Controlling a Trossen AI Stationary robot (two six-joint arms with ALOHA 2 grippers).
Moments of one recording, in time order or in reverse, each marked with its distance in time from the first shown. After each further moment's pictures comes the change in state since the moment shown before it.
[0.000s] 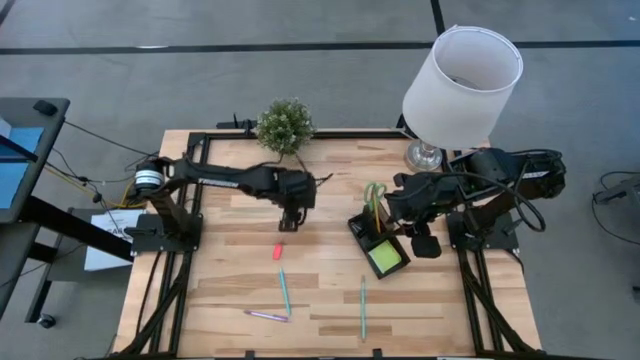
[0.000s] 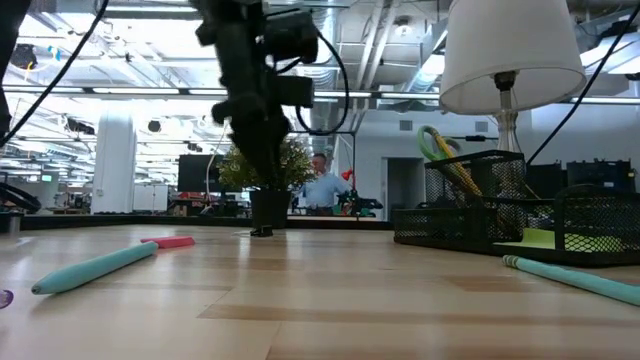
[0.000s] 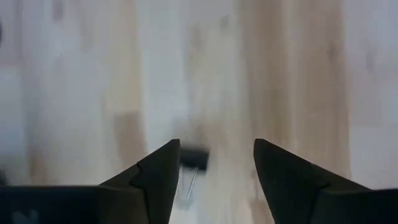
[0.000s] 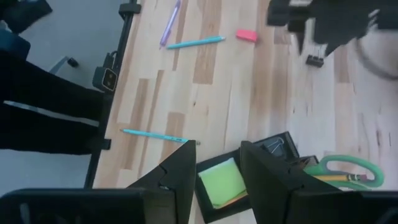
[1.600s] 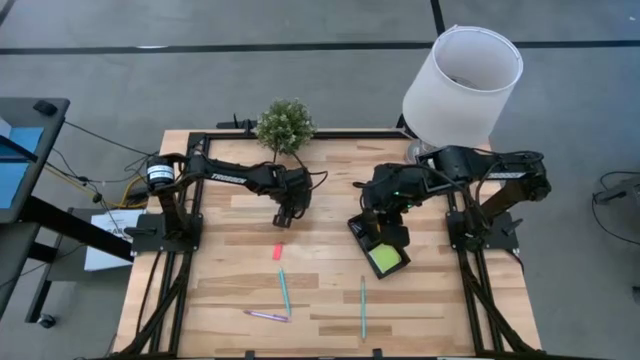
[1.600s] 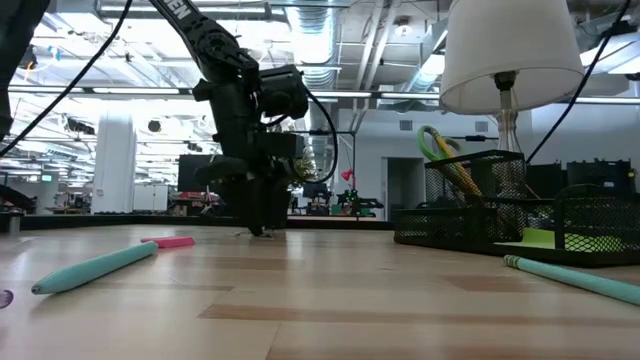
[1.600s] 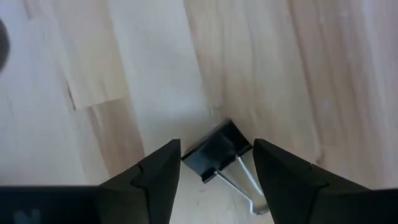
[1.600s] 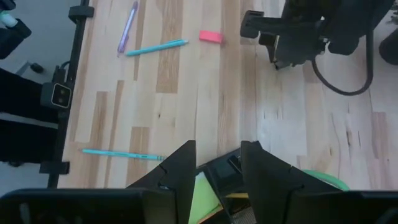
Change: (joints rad) left arm 0.122 0.092 -0.141 0.189 0.084 0.250; right arm -0.127 0.110 0.000 0.062 0.021 -0.061
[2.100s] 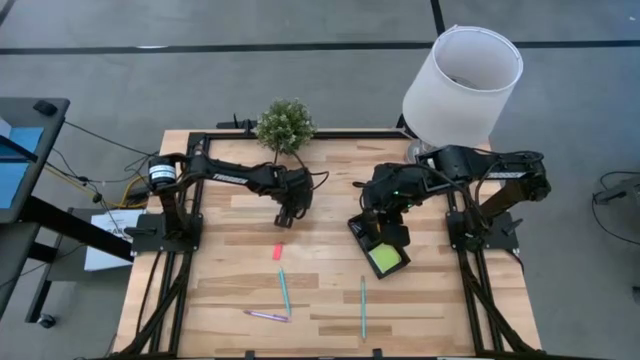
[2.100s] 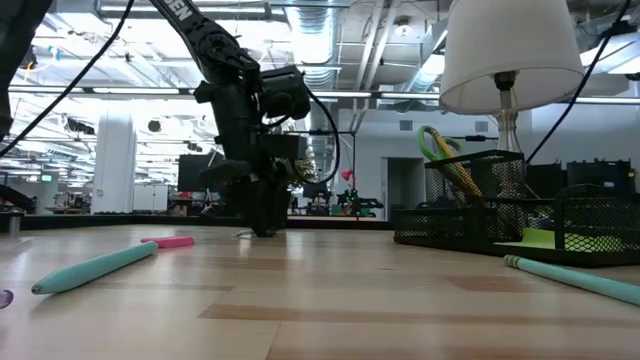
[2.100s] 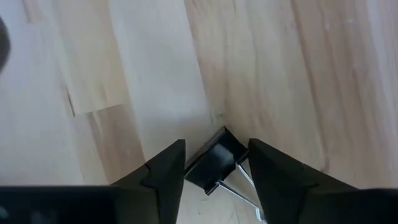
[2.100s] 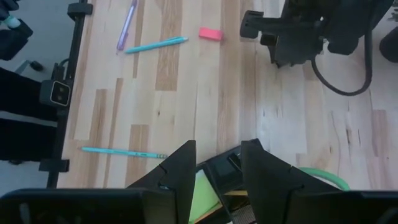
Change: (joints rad) left arm 0.000 0.032 0.005 0.020 -0.006 -0.008; right arm -0.004 0.000 0.000 -0.009 -0.004 -0.002
